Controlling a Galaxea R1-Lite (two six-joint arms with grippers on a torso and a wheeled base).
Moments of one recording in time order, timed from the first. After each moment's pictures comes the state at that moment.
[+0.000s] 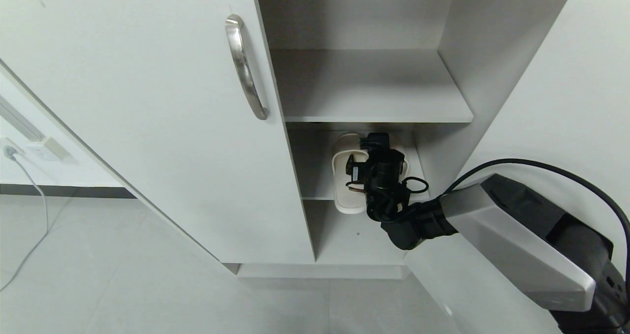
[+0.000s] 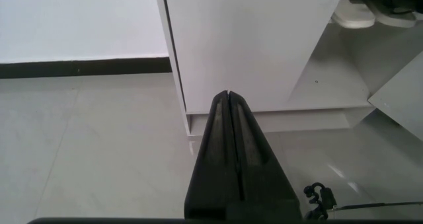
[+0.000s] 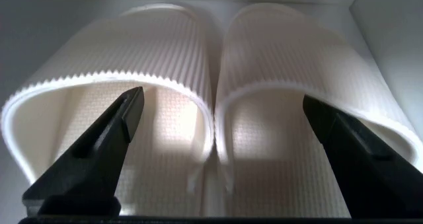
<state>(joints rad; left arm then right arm) 0.00 0.00 0.00 0.01 -0.02 0.03 0.65 2.49 -1.68 -0.90 -0.67 -0.02</state>
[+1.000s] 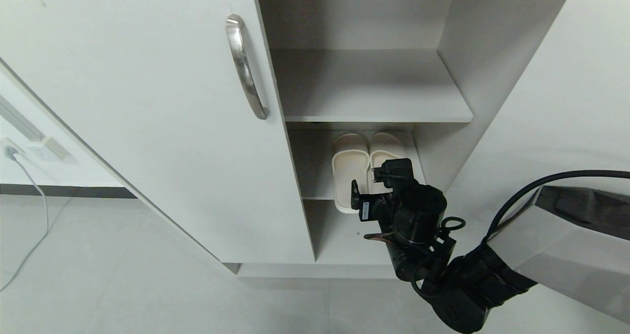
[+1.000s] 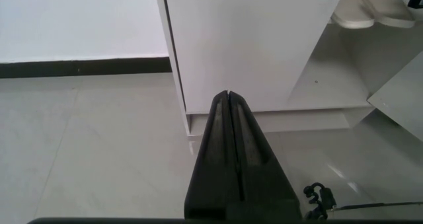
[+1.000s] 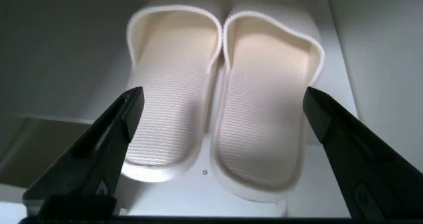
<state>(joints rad) 0.00 0.00 0.00 0.01 -0.02 0.03 0.80 2.18 -0.97 -1.32 -0.68 -0.03</state>
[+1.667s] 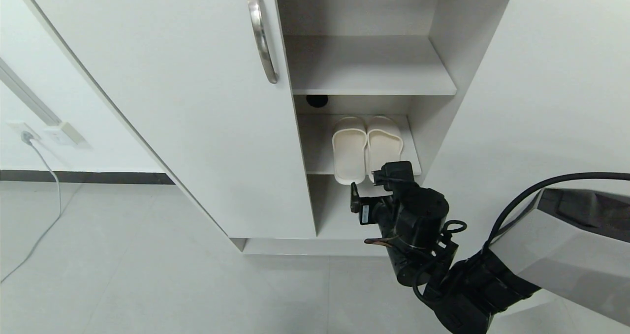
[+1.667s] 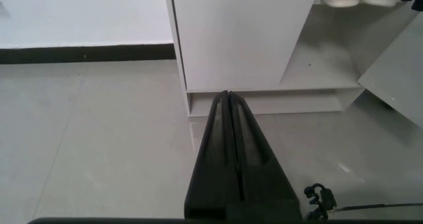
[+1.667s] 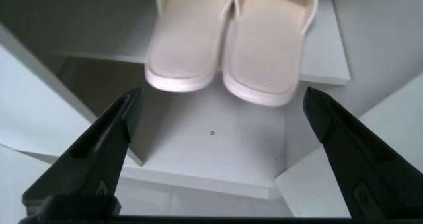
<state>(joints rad) 0.00 0.00 0.00 0.01 -0.02 0.02 0.81 2.18 -0.94 -1.33 -0.68 -0.04</state>
